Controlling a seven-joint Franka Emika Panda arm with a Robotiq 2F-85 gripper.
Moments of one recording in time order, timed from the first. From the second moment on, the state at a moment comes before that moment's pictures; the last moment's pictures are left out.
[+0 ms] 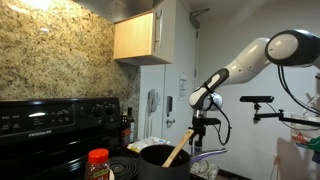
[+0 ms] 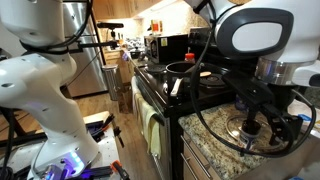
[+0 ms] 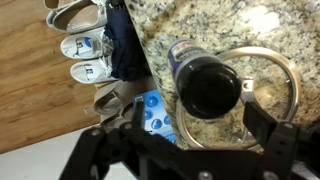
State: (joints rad) arm -0.36 0.32 -0.25 -1.99 0.22 2.36 -0.31
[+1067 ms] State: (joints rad) arm -0.39 0.38 -0.19 -1.91 0.22 2.29 -0.37
